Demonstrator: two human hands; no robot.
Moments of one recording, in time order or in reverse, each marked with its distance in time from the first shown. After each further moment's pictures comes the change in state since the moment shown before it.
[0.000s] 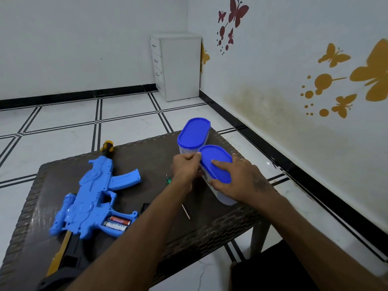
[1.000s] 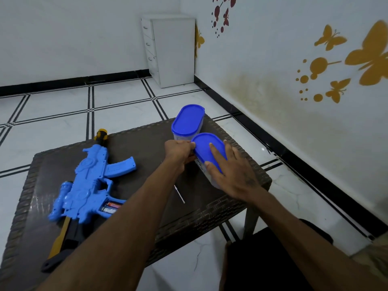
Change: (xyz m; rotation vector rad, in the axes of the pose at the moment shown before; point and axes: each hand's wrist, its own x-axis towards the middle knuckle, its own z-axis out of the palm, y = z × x) left_hand 0.014 0.009 0.000 -0.047 -0.007 -0.154; right_hand -0.017 -0.003 0.021 0.132 0.029 0.025
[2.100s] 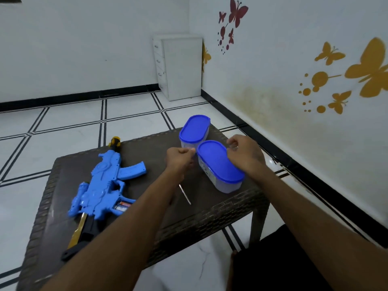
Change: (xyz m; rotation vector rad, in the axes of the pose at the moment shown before) left_hand -0.007 -0.009 -0.027 0.140 0.040 0.179; right_hand 0.038 -0.003 -0.044 0.248 0.232 0.265
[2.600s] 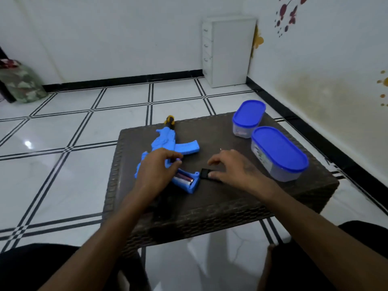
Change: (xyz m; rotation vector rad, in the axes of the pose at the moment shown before) left_hand -0.073 -0.041 -0.204 0.767 0.142 0.465; right_hand -0.084 -0.096 0.085 -0.174 -0.457 -0.550
